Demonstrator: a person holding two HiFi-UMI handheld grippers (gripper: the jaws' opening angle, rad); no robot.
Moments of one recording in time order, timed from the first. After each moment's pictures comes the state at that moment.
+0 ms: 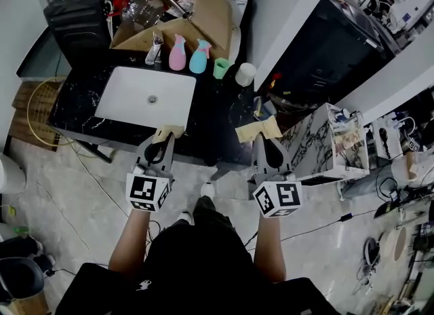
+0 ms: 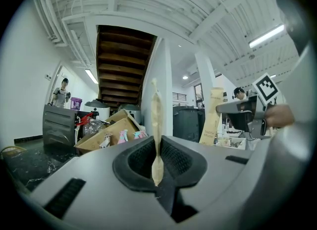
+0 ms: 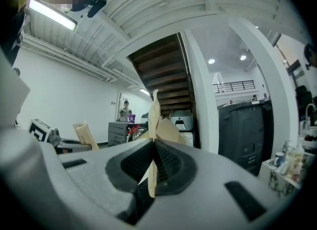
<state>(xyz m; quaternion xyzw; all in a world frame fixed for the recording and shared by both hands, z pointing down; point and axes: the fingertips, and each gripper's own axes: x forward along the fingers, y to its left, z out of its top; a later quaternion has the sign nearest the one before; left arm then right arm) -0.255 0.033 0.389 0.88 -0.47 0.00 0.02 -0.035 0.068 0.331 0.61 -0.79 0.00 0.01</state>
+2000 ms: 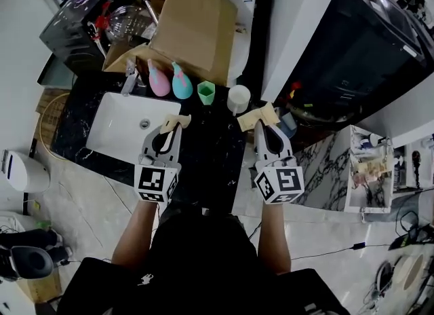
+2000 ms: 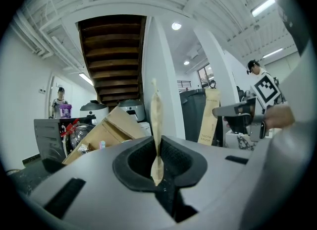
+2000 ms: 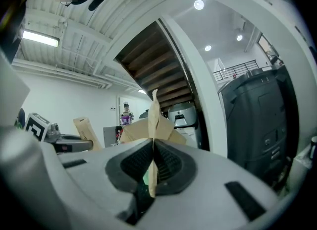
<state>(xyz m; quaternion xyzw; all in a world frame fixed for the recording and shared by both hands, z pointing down) -0.089 -0.164 0.391 0.85 -0.52 0.08 -0.03 0.122 -0.159 0.380 0.56 -0.82 0.06 -0.04</state>
